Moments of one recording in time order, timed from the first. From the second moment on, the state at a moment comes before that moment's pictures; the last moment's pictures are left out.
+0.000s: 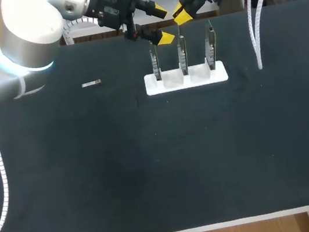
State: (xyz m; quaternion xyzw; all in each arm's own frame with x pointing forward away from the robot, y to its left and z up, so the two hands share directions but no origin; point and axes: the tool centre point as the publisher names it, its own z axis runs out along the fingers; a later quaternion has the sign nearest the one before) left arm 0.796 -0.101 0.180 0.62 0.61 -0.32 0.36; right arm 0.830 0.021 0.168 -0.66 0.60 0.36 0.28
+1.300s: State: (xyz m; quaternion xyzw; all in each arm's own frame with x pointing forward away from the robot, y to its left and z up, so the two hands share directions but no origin) left arm 0.796 -0.101 0.180 0.62 0.61 -0.32 0.36; right arm 0.828 0.021 0.155 -0.65 0.61 0.37 0.27
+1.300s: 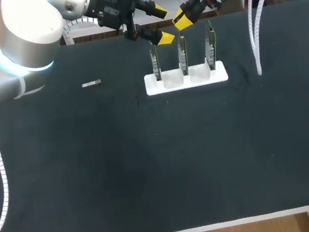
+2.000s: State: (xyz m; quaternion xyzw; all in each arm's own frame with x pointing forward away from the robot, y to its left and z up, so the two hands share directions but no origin) left arm 0.796 -0.101 0.180 0.62 0.61 -0.32 0.36; right arm 0.828 0.022 0.155 -0.65 0.61 0.36 0.27
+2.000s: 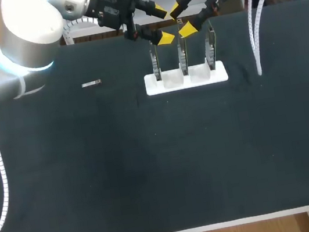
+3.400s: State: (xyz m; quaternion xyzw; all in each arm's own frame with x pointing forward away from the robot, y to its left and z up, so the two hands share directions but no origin) left arm 0.796 -0.101 0.180 0.62 0.61 -0.32 0.36; right arm 0.829 0.021 0.182 -0.67 0.59 0.35 0.29
